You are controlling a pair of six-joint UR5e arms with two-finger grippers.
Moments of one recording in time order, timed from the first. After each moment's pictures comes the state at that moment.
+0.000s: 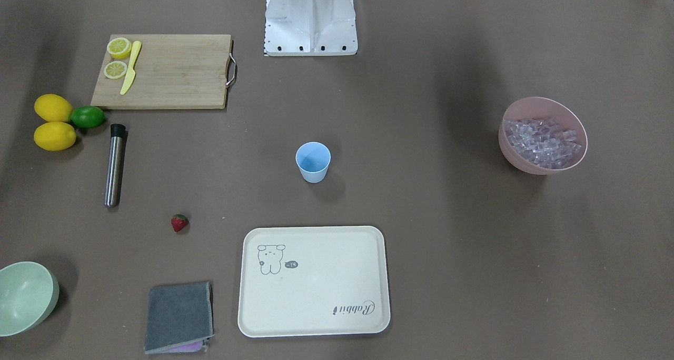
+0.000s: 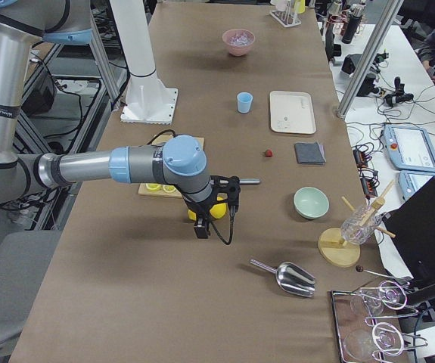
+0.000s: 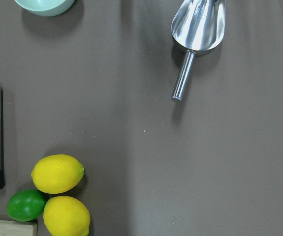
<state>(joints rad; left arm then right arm) -1.58 -1.40 -1.84 -1.75 -2.38 -0.06 1.70 -1.89 2.05 -1.67 2.40 -0.05</state>
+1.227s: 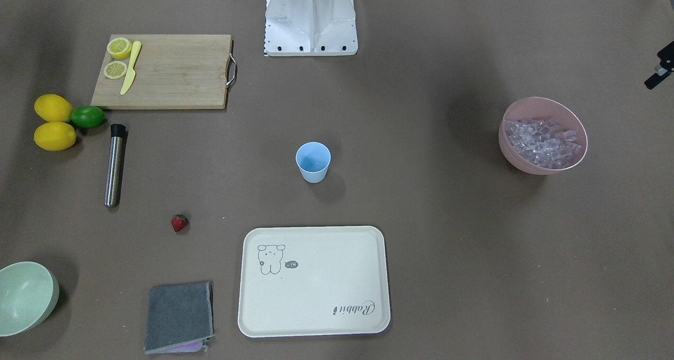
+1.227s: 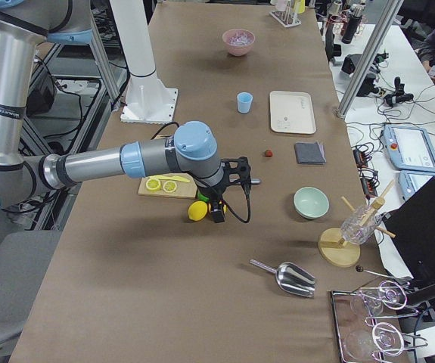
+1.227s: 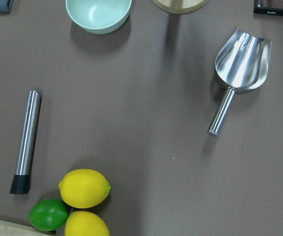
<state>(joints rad) -1.46 -1.45 -1.85 -2.13 -2.58 -0.32 1.61 -1.84 2.08 -1.58 2.43 0.03</state>
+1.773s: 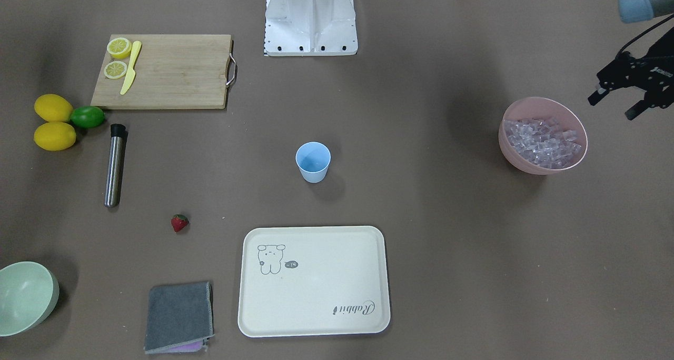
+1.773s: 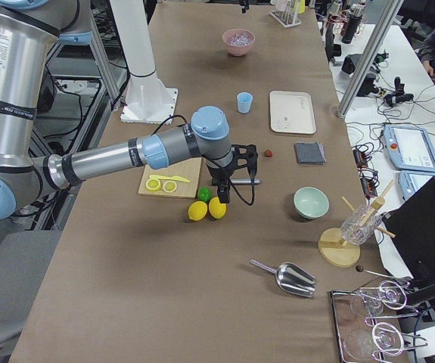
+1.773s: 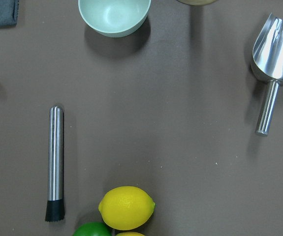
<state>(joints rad) -1.21 -1.44 -1.89 -2.20 -2.37 -0.63 1.44 -1.82 2.10 -1.46 2.38 0.34</state>
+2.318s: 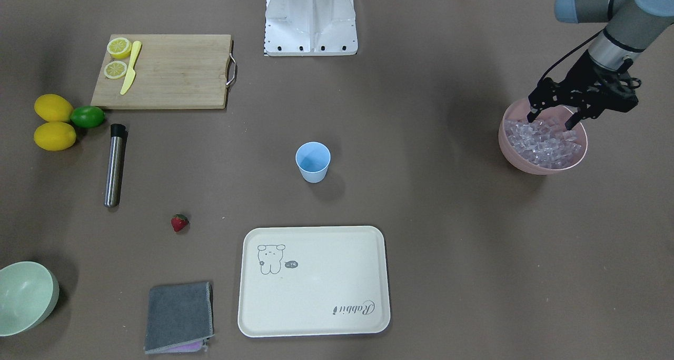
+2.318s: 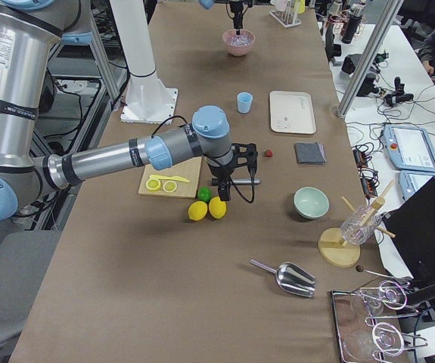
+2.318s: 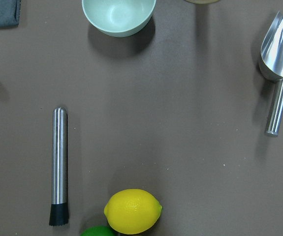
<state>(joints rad) -0.92 -1.43 -1.91 -2.20 -2.09 -0.81 1.42 -1.83 2.10 -1.43 2.37 0.38</state>
